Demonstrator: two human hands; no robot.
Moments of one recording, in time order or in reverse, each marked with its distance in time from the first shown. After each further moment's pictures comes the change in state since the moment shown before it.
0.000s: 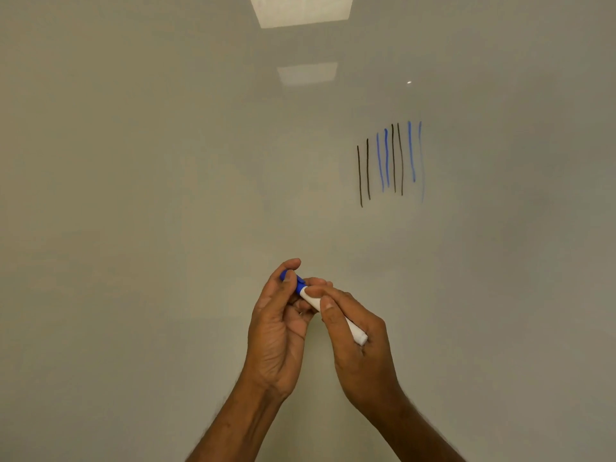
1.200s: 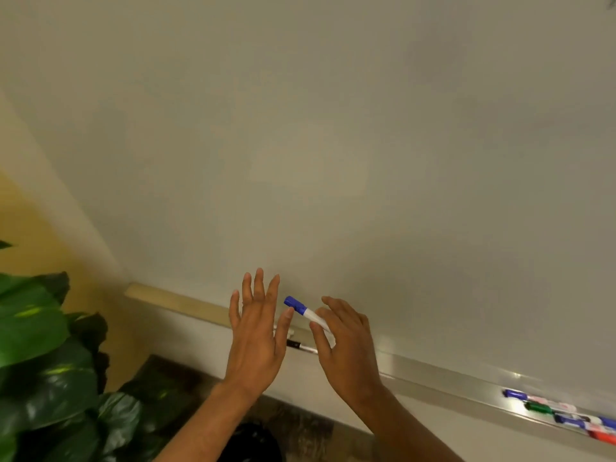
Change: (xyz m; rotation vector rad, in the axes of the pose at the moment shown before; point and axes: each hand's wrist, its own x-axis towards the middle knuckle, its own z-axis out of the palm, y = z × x) left_hand -0.154 -0.037 -0.297 1.873 0.186 0.187; right_hand -0.196 0.178 0.090 -0.769 -0.420 -0.008
